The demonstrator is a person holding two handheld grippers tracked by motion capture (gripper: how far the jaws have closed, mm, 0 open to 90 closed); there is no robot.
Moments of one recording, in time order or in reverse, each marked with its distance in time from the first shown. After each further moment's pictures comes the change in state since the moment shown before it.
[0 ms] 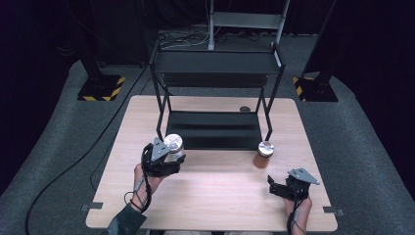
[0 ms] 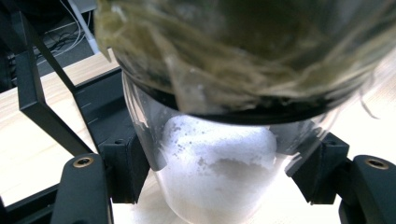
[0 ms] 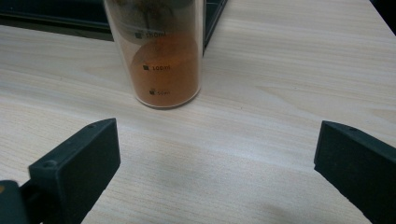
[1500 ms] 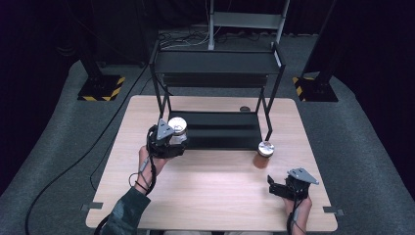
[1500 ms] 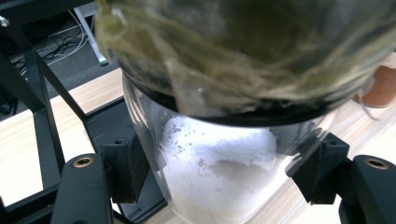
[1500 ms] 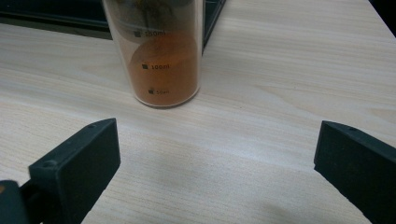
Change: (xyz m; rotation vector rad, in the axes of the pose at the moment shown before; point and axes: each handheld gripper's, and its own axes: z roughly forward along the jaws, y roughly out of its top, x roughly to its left) left arm 0.019 0.043 0.022 -0.002 0.007 -0.004; right arm 0.001 0.000 0.000 0.002 -0.006 -0.003
